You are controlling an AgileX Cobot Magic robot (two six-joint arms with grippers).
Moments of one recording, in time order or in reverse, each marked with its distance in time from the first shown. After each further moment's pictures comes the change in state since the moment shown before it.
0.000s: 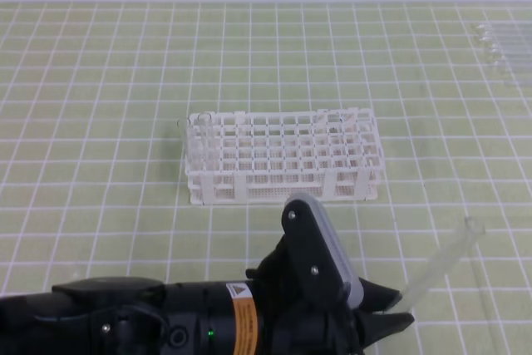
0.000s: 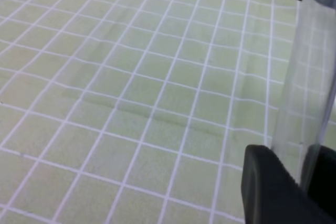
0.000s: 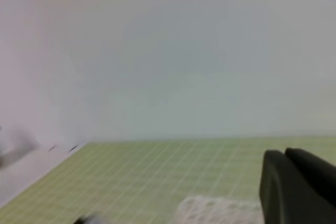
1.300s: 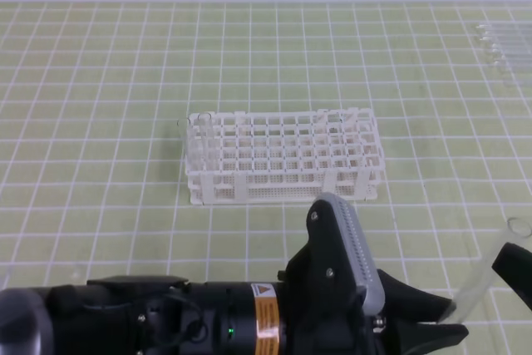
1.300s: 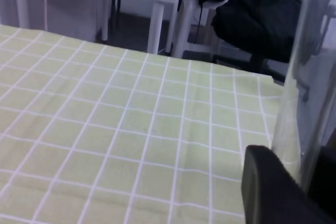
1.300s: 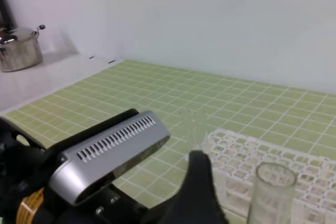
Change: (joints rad) left arm 0.000 0.097 -0.029 -0.046 -0.273 0.049; right arm 0.006 0.076 -0.003 -0.114 0.253 -0.087
